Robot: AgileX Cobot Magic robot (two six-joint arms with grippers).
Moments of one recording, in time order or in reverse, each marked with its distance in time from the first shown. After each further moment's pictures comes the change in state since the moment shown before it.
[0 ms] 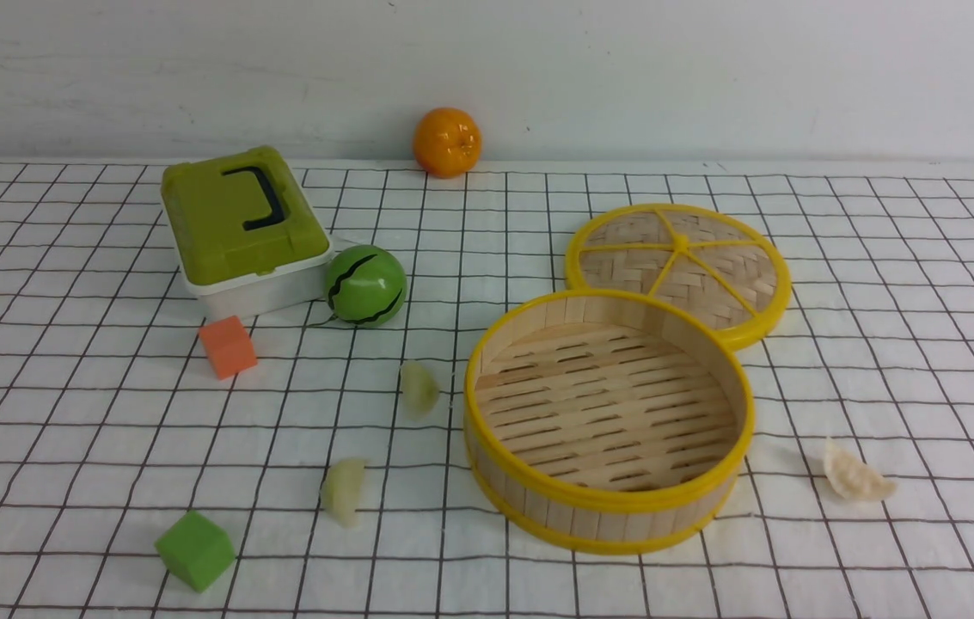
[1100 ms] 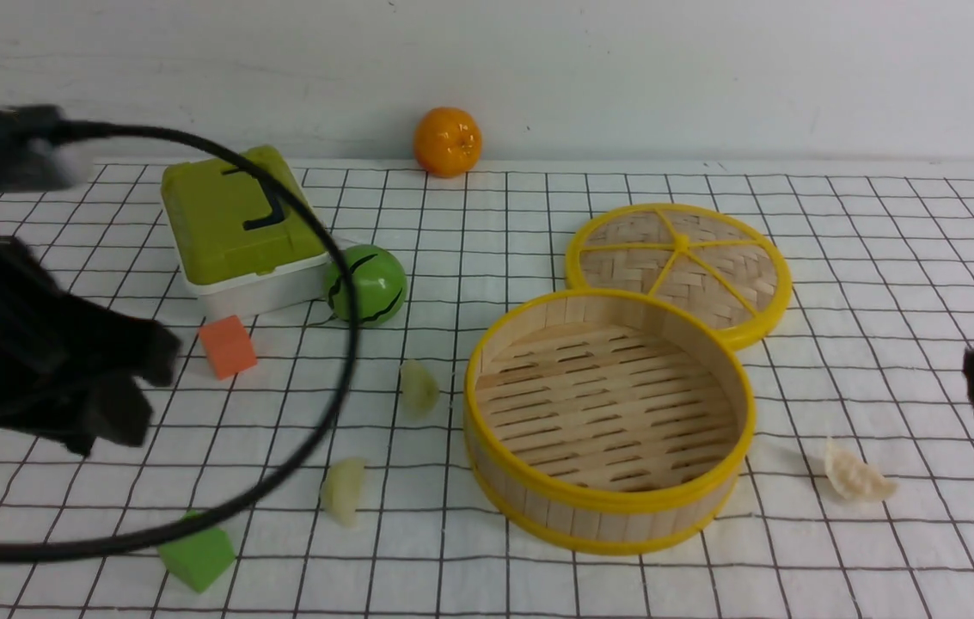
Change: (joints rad) right arm 0.195 0.770 -0.859 -0.260 0.445 -0.947; left arm -0.349 1.293 -1.239 0.676 1.307 0.517
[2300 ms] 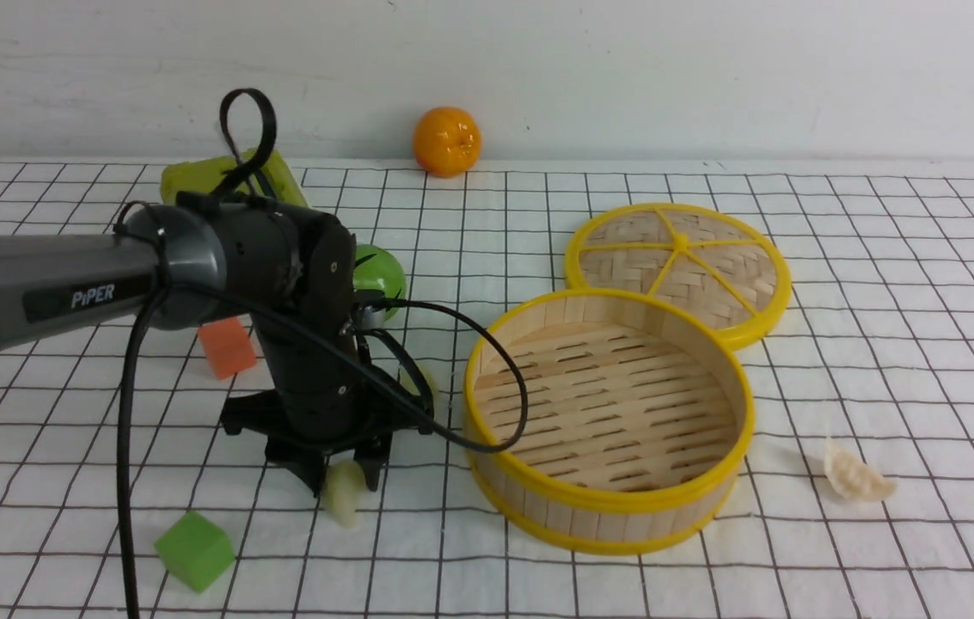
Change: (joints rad) right arm 0.025 -0.102 0.009 -0.290 0.353 0.241; left arm -0.052 0.750 -0.218 0.012 -0.301 -0.184
